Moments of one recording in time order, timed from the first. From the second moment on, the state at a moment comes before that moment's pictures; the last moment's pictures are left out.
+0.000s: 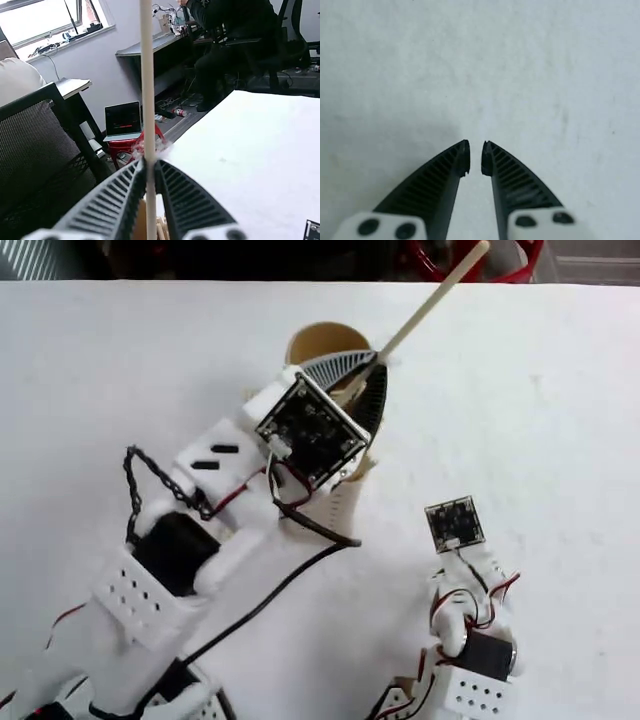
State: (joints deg) left arm 35.3 -40.7 21.6 35.3 -17.5; right arm 13.1 -102.5 96.4 66.0 34.2
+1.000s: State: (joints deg) left arm -8.3 -28.0 36.9 36.4 1.5; right arm 13.1 -102.5 96.4 66.0 34.2
